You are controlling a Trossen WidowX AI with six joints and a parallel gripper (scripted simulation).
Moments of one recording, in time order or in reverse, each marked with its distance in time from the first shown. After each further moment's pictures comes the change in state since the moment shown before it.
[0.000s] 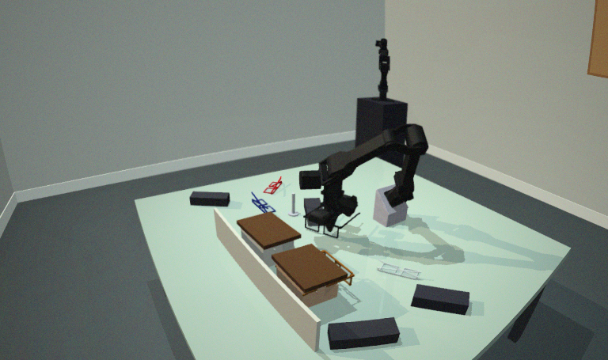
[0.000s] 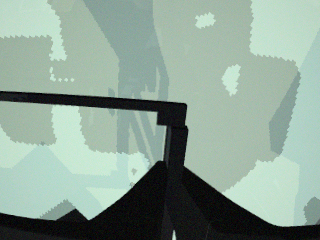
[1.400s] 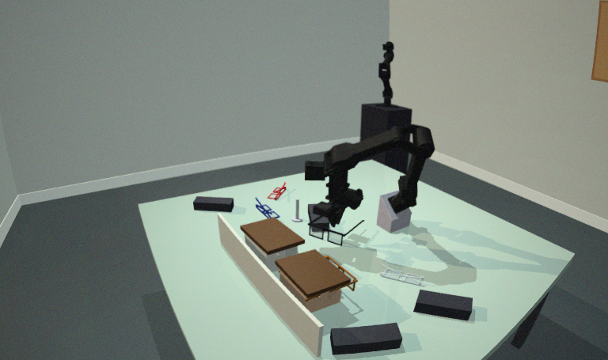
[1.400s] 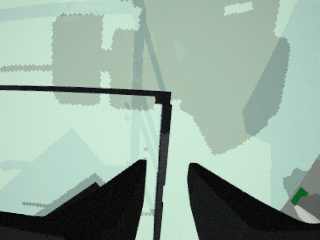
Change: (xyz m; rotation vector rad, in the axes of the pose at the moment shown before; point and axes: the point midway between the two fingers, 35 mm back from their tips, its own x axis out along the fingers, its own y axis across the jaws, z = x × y) arm -0.043 0.003 0.001 0.017 -0.010 -0.006
